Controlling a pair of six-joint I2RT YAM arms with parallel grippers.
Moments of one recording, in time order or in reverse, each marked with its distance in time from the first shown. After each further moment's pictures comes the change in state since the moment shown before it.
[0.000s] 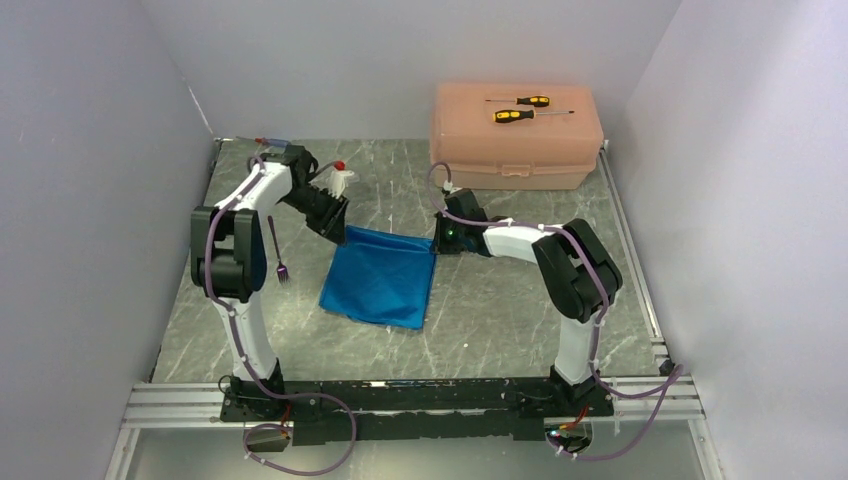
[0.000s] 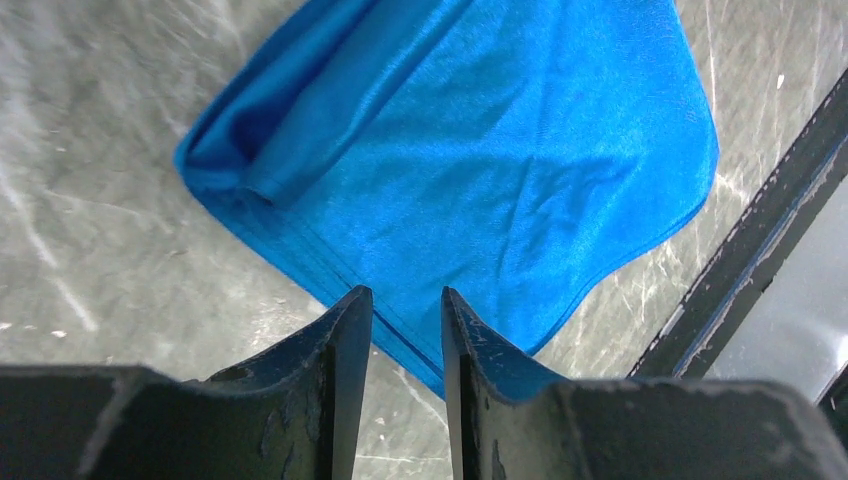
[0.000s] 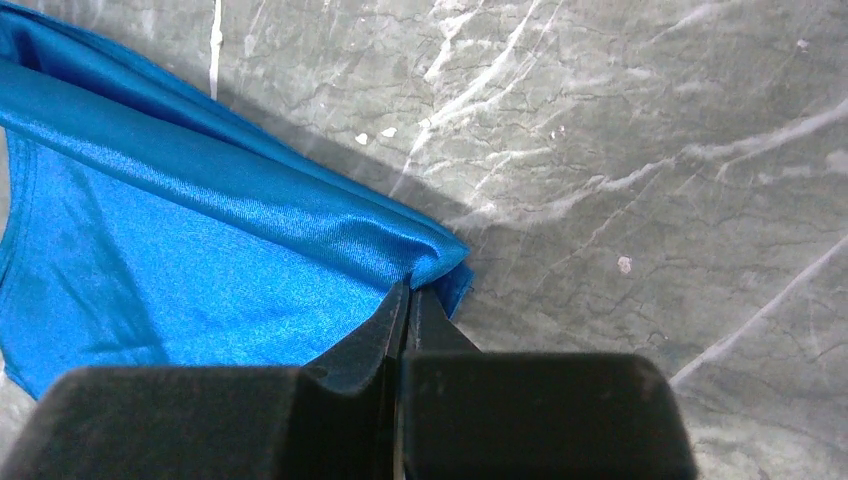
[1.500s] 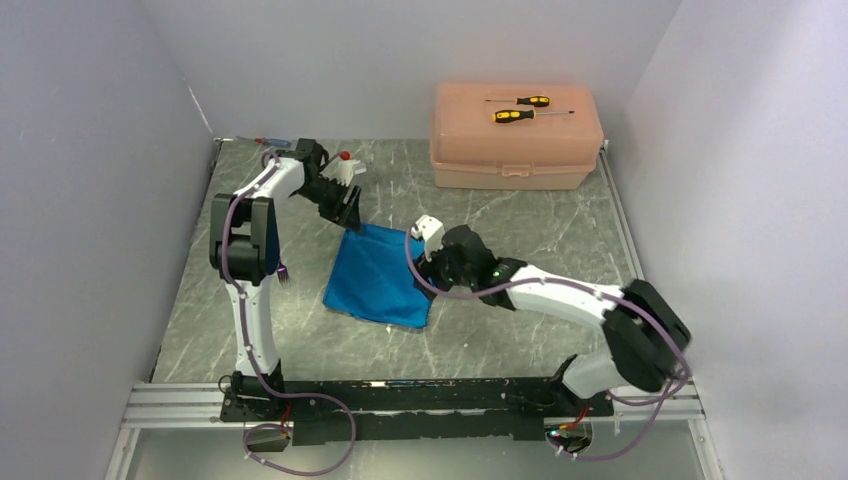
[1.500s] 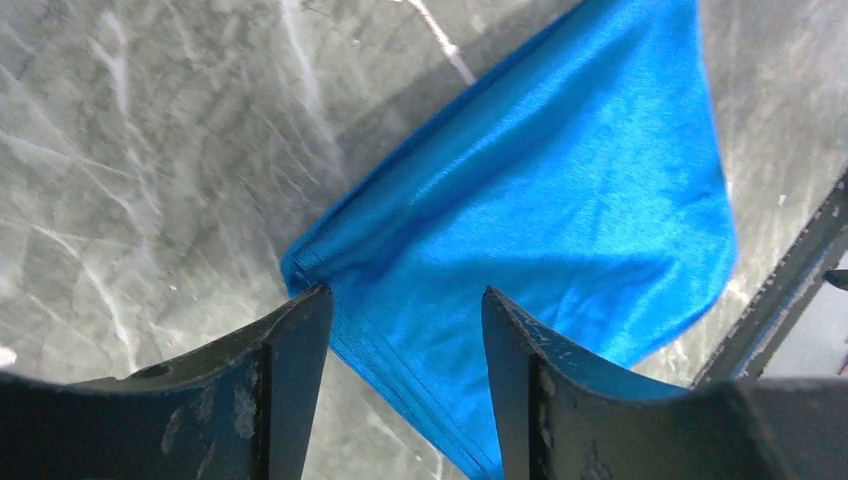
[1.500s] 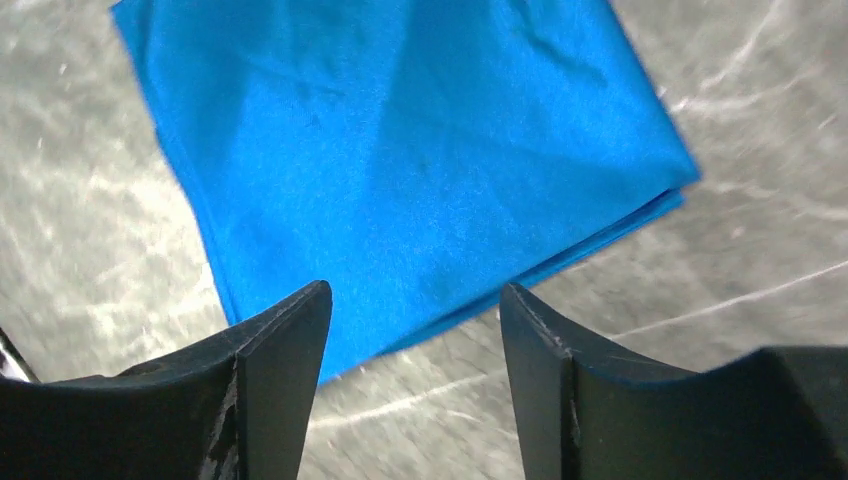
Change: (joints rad) left arm -0.027 0.197 0.142 0.152 0.014 -0.172; right arm 0.272 -0.410 -0.271 0.038 0.042 -0.424
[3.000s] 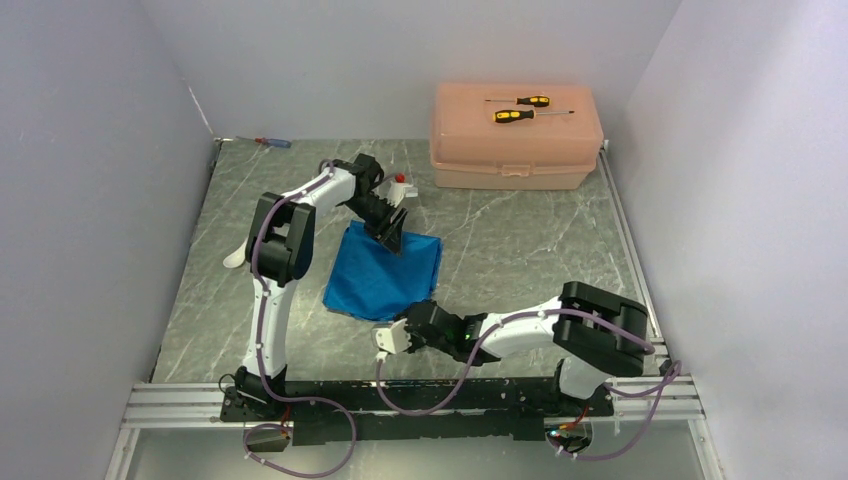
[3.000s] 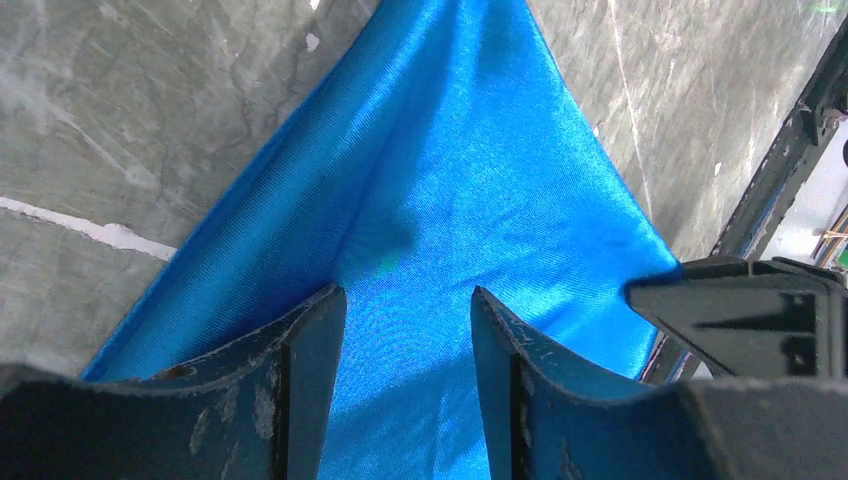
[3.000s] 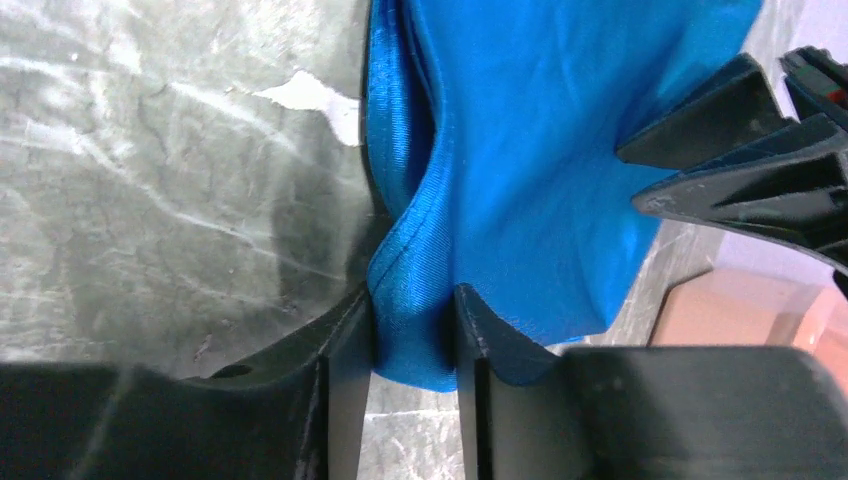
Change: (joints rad) left arm -0.250 0.085 0.054 -0.059 0.053 -0.026; right arm 0.412 0.093 -0.230 0.281 0.362 -0.963
